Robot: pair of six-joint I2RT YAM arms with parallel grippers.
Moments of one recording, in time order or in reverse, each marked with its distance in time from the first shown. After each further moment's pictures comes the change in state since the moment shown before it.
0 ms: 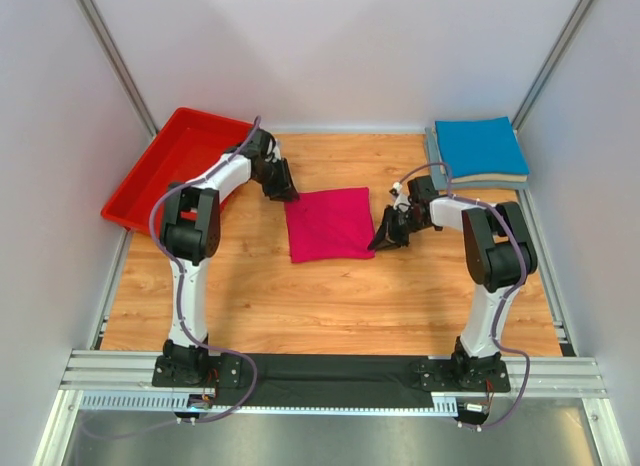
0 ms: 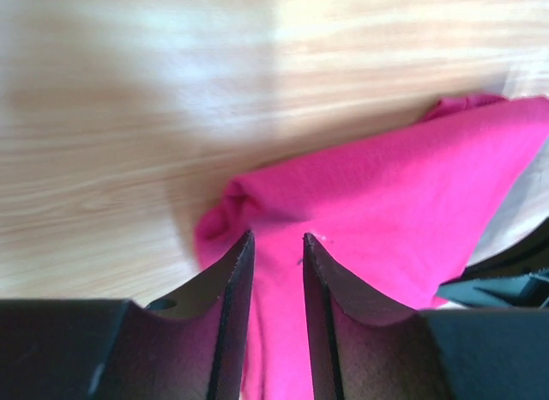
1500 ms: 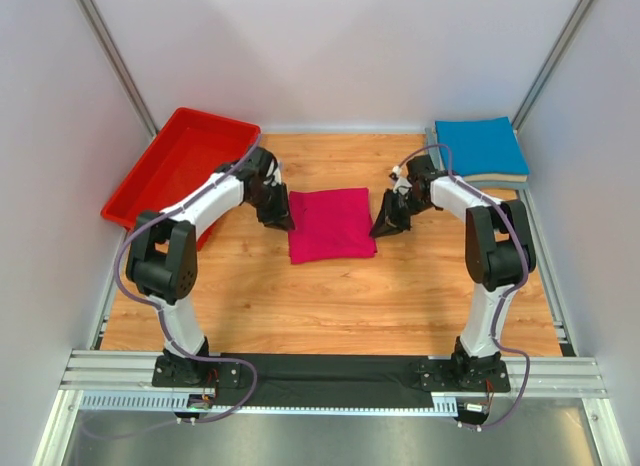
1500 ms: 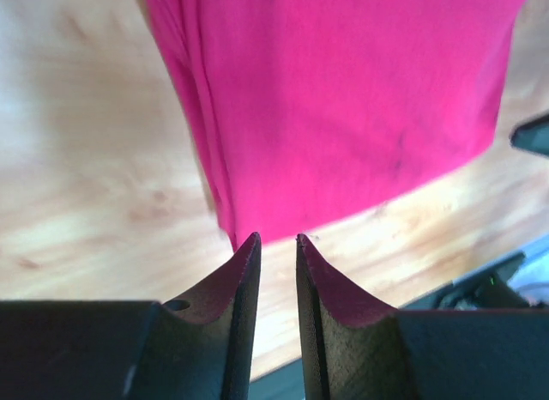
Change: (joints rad) left arm -0.085 -0.377 -0.308 -0.161 -0.087 0.035; right arm 0.003 0.002 0.253 -0.302 0.053 -0.016
